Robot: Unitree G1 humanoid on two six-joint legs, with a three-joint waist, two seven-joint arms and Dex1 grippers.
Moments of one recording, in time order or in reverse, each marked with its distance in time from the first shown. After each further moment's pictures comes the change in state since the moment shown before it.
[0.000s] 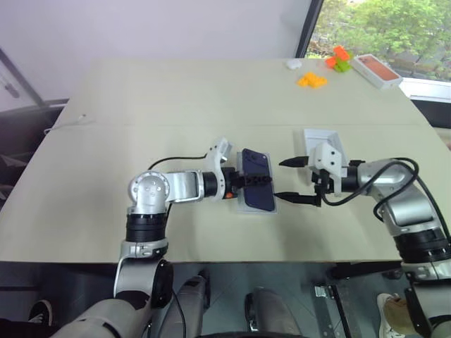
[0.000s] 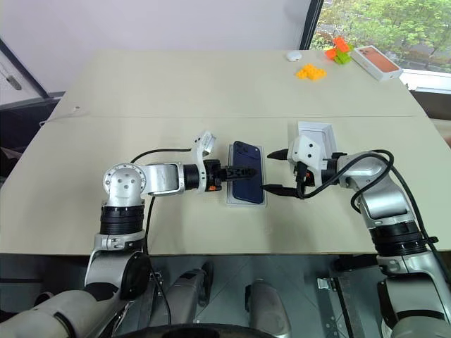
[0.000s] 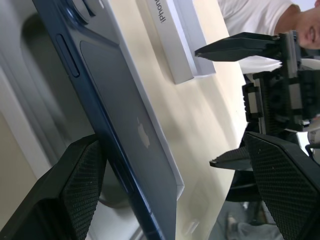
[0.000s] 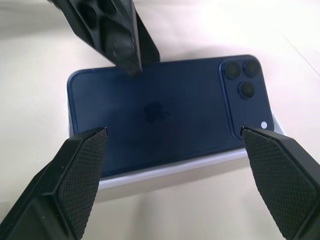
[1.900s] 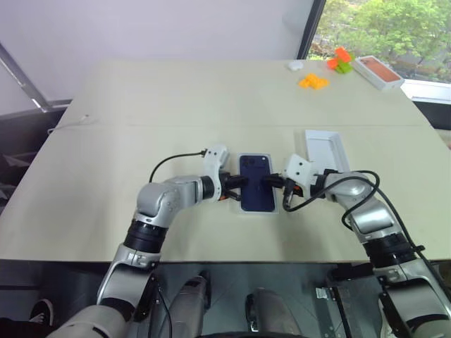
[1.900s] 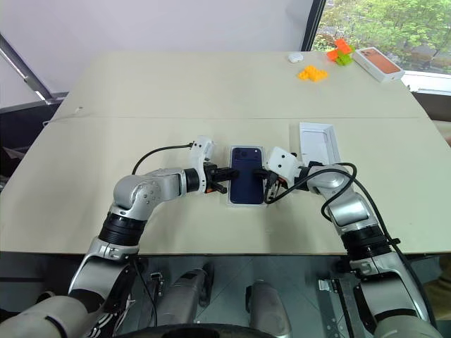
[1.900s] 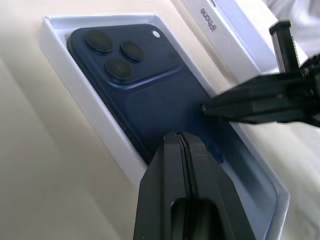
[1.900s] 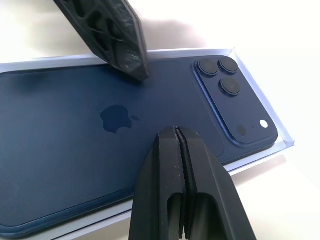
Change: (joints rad) left arm 0.103 0.111 -0.271 0.035 0.413 -0.443 -0.346; right arm 0.003 0.150 0.097 0.056 -0.201 -0.060 -0.262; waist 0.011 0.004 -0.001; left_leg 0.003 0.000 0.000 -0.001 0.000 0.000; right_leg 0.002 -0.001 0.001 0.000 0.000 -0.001
